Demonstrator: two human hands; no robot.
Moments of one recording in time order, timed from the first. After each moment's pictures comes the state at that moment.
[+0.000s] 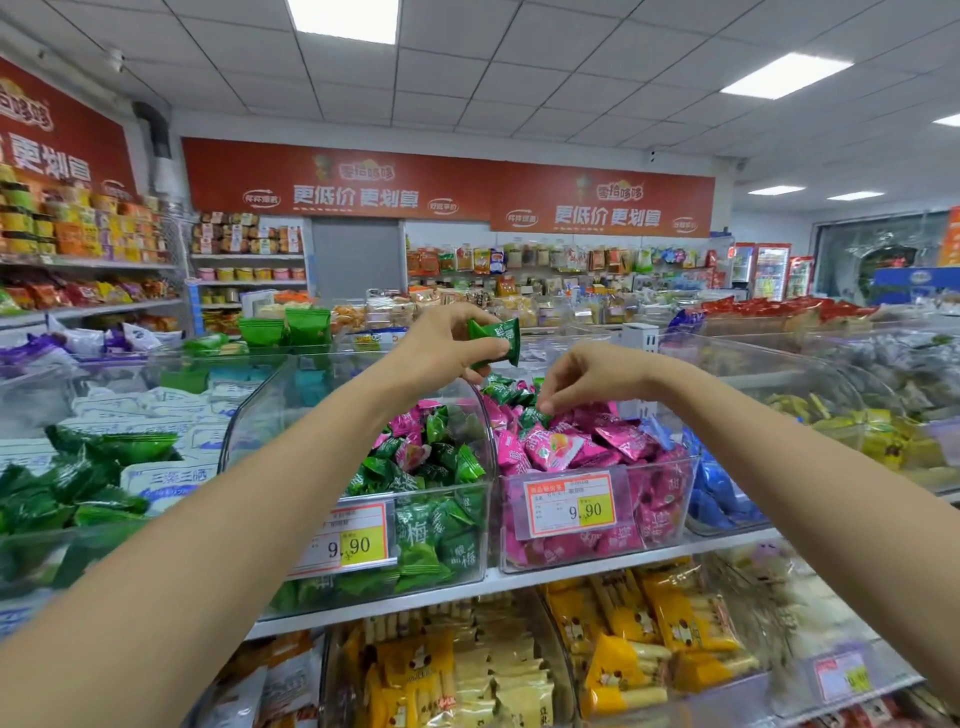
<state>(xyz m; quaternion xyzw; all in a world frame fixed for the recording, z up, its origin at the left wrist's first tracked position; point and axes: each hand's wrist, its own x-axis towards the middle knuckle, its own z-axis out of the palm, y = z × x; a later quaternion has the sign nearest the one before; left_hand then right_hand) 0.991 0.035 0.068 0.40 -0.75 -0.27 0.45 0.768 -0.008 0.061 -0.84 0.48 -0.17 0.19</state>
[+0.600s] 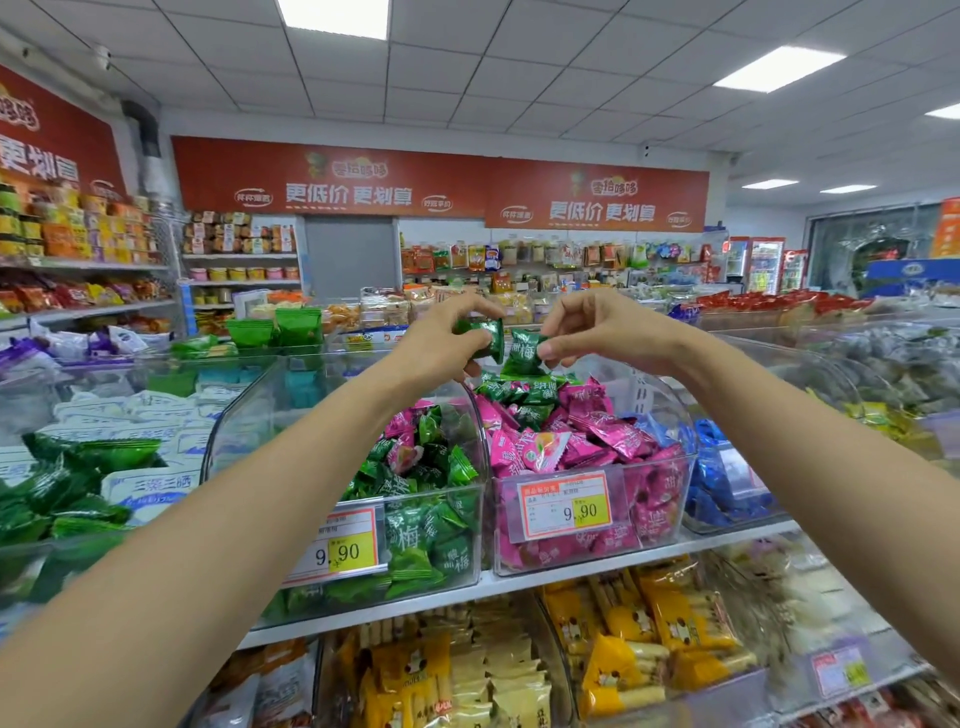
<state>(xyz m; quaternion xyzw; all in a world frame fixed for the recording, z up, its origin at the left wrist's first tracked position) 0.980 0.026 0.069 0.42 -0.77 -0.22 0.44 0.759 0.005 0.084 -0.81 0.37 -0.36 0.28</state>
